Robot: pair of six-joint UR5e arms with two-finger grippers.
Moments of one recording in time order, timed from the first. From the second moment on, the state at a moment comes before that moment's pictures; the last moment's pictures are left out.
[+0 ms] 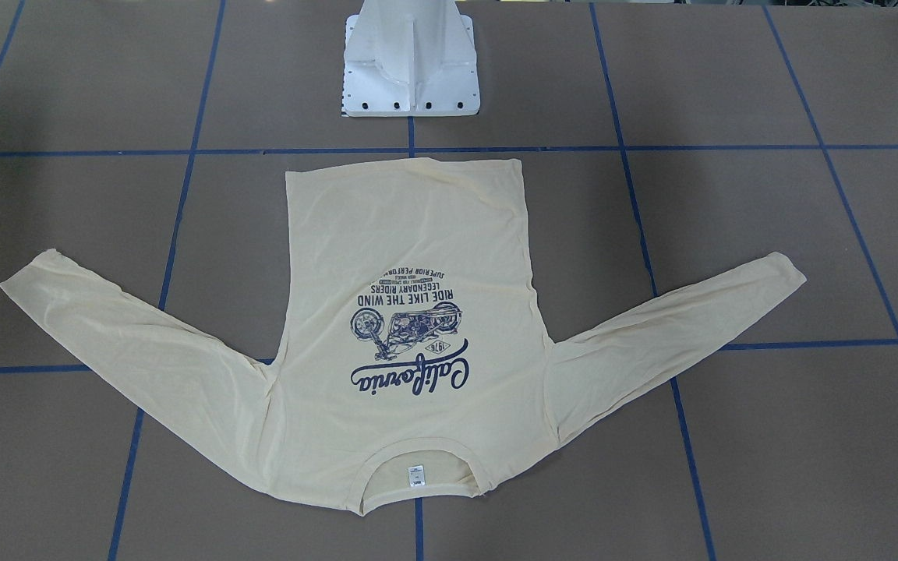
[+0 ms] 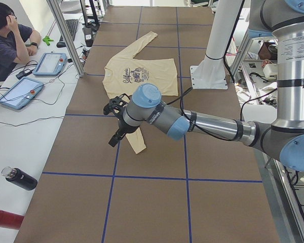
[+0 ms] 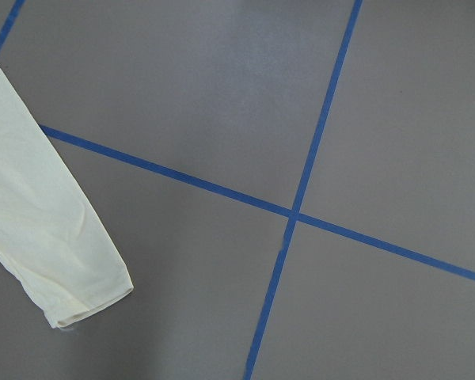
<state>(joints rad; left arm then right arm) -1.60 -1.51 -1.83 -2.01 -2.33 0.08 1.55 -1.69 1.96 -1.56 2.27 -0.10</state>
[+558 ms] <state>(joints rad) -1.60 -1.56 -1.80 -2.02 -2.33 0.08 1.44 -1.70 1.86 -1.29 2.37 0.20</state>
